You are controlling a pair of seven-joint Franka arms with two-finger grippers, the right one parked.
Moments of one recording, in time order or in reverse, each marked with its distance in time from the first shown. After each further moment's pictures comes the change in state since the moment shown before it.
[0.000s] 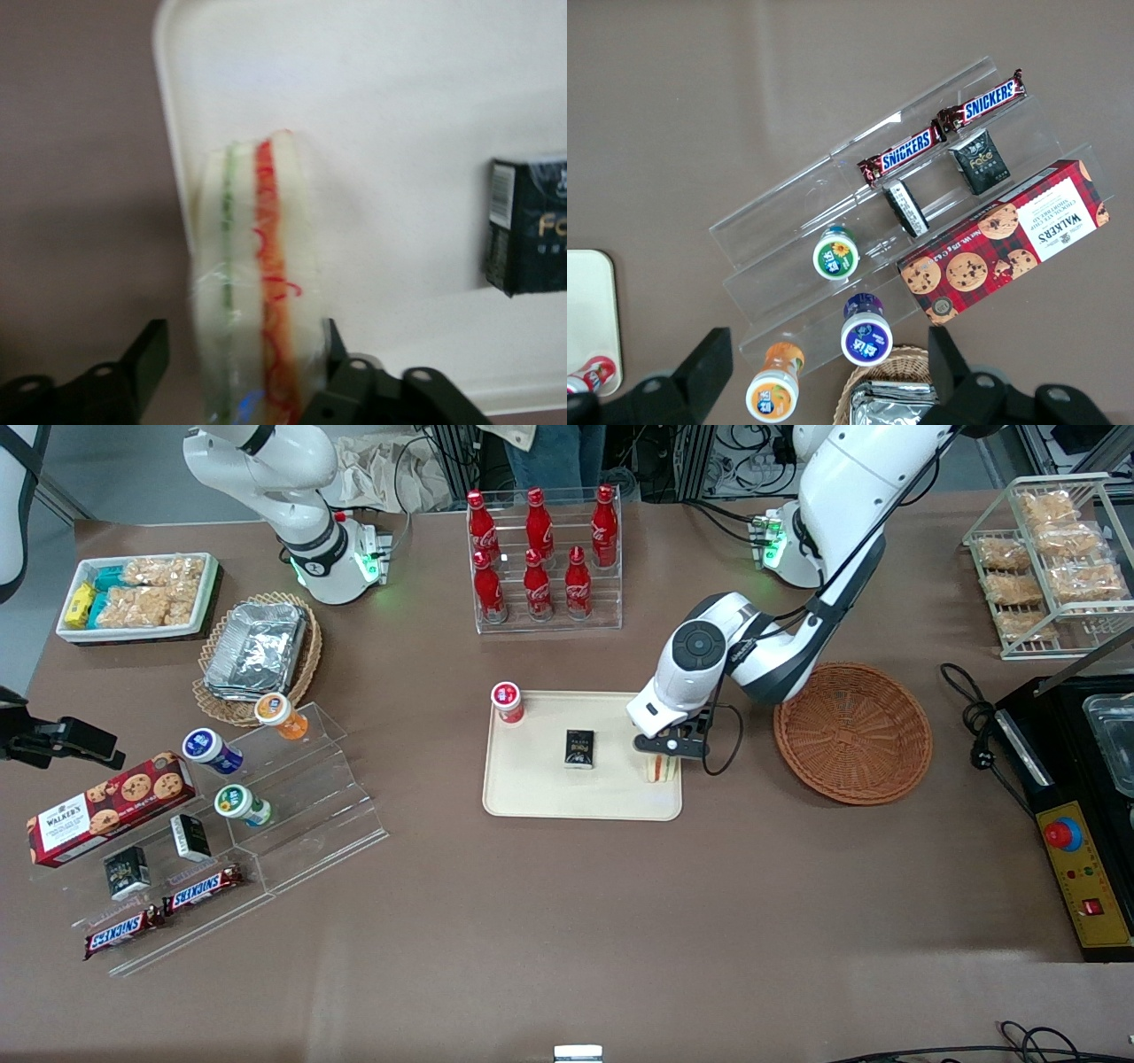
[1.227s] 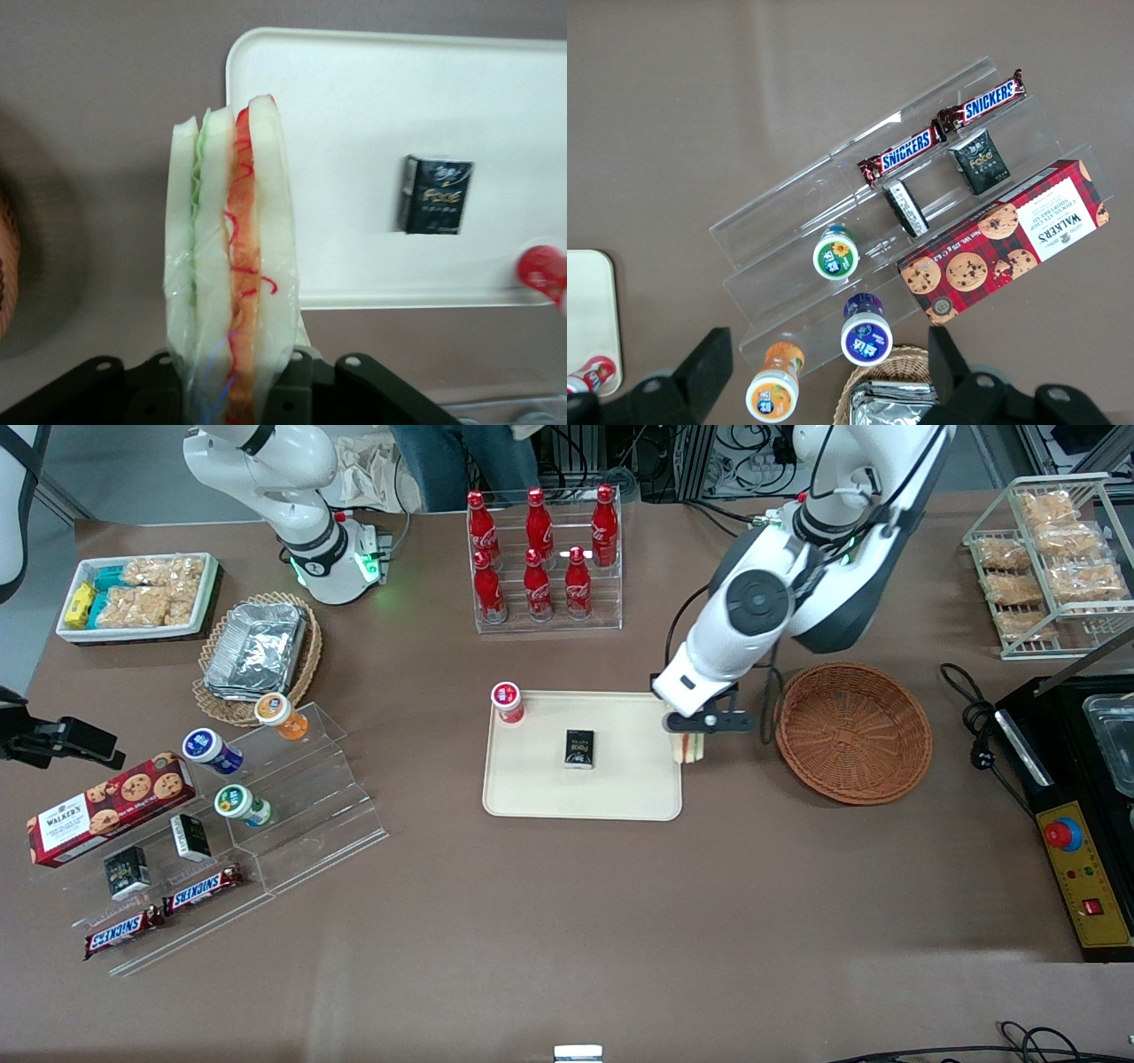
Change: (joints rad) arm 0.028 -0.202 -0.004 0.067 -0.269 -0.254 0.130
